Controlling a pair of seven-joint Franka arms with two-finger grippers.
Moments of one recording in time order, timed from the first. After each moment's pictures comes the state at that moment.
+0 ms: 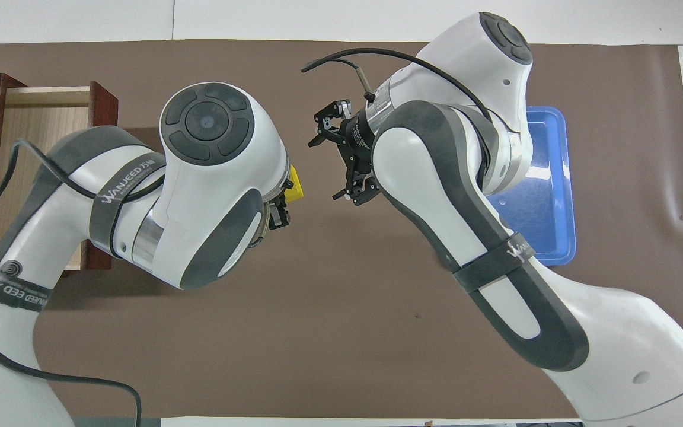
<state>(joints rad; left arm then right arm) -0.59 0.23 0.00 -1.59 0.04 1.85 -2.40 0.39 0.52 0.04 -1.31 0.62 1.83 1.40</state>
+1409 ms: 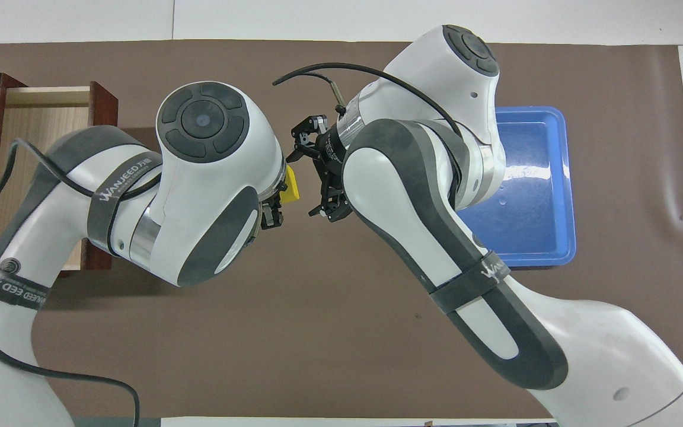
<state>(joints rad) -0.58 0.23 0.00 -1.60 0.04 1.85 -2.30 0.44 0.52 0.05 -1.29 0.64 1.83 1.51</state>
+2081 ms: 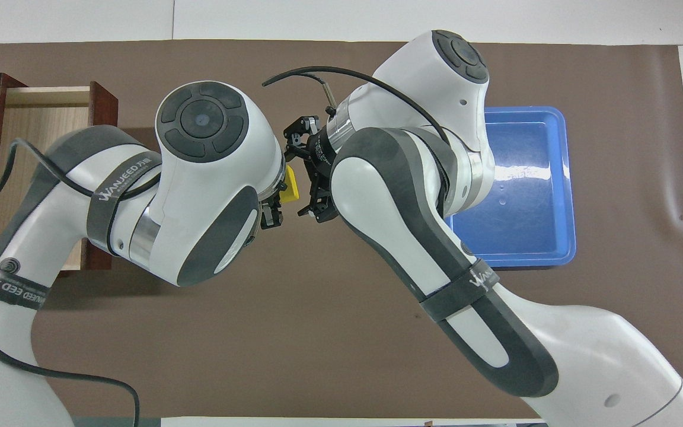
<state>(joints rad) -0.58 0.23 0.00 -1.60 0.04 1.85 -2.30 0.46 0.52 0.05 -1.29 0.64 1.86 1.55</state>
